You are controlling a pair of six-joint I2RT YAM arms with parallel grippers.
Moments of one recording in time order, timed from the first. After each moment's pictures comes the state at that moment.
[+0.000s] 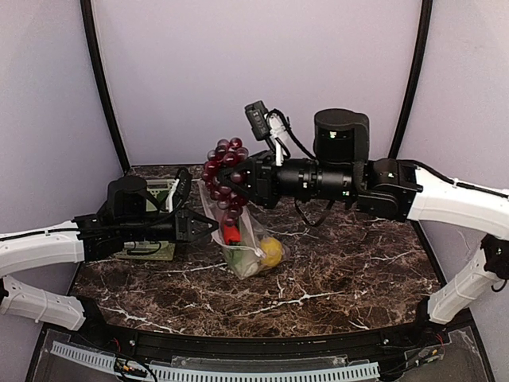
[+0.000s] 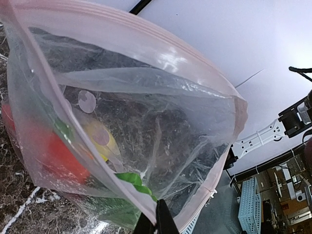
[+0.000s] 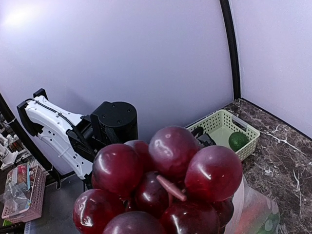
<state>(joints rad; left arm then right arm) -0.77 1.08 0.68 0.06 0.40 -0.70 1.18 1.44 1.42 -0.09 -0.10 0.28</state>
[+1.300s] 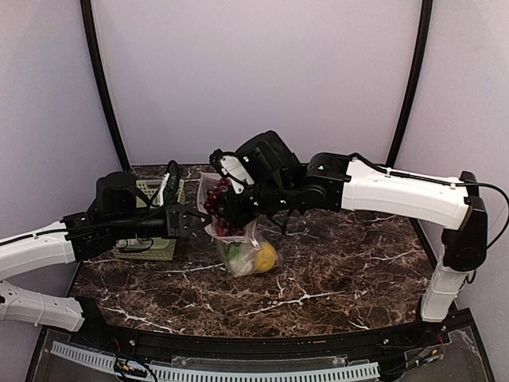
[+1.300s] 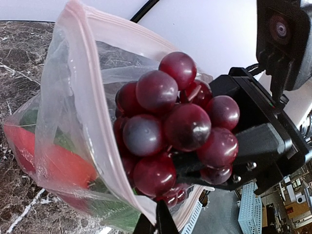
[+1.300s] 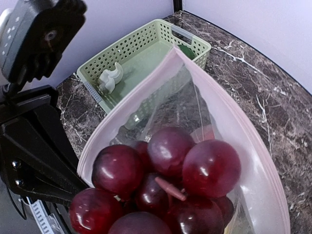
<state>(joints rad) -0.77 1.00 0.70 0.00 0.38 -0.69 1.16 1.80 1.72 -0.56 0.12 0.26</state>
